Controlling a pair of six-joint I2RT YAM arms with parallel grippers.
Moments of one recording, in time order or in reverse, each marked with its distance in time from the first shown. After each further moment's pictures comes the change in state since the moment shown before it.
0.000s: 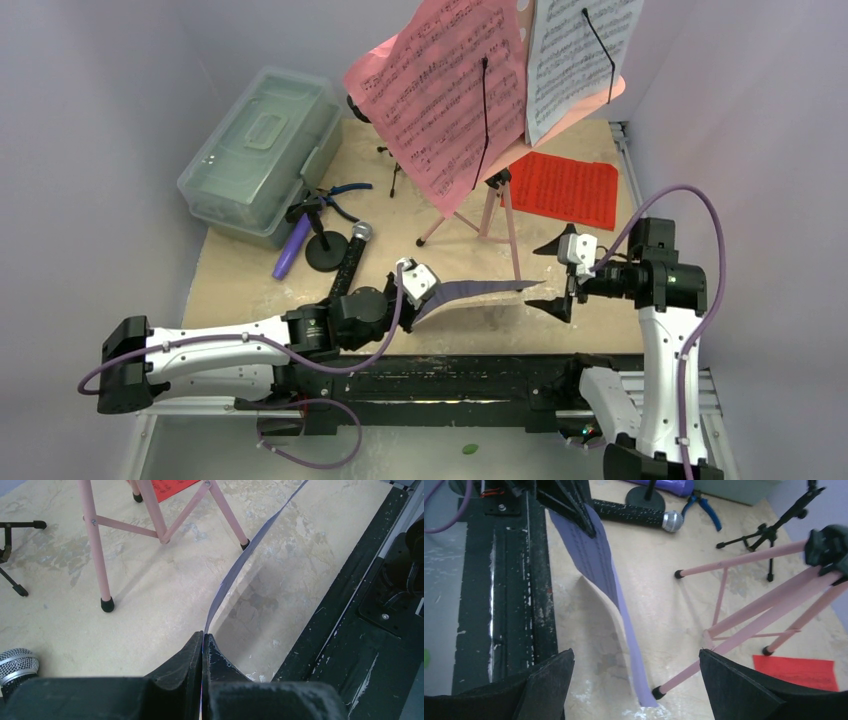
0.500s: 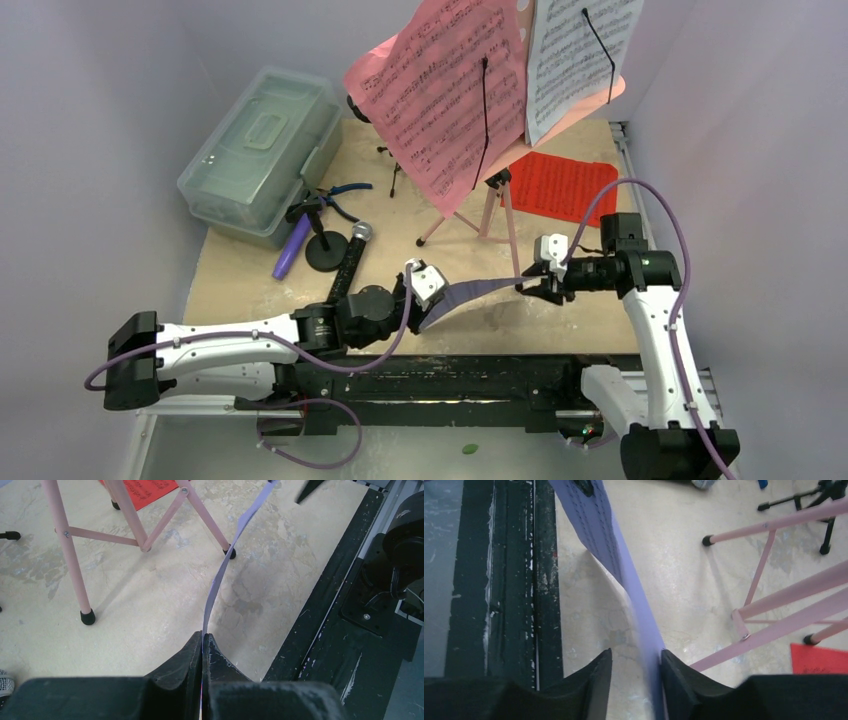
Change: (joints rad) left arm 0.000 0.053 0.016 0.050 0.065 0.000; right arm 0.132 0.081 -0.164 0.135 0.145 -0.006
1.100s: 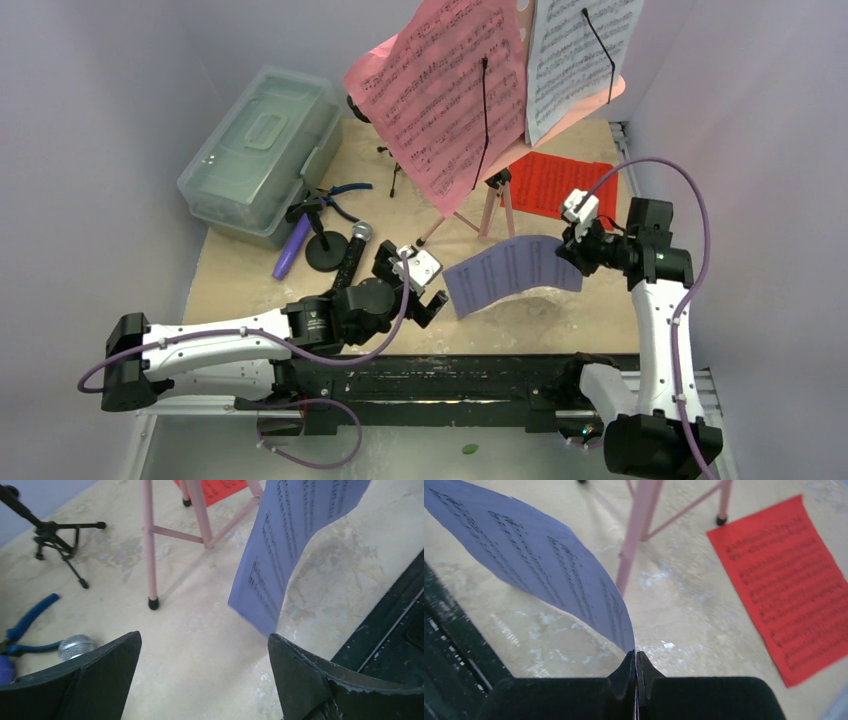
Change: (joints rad) left arm 0.000 0.000 0.081 -0.132 -0.194 0.007; right arm -0.133 0.032 0.026 0.264 0.271 0.454
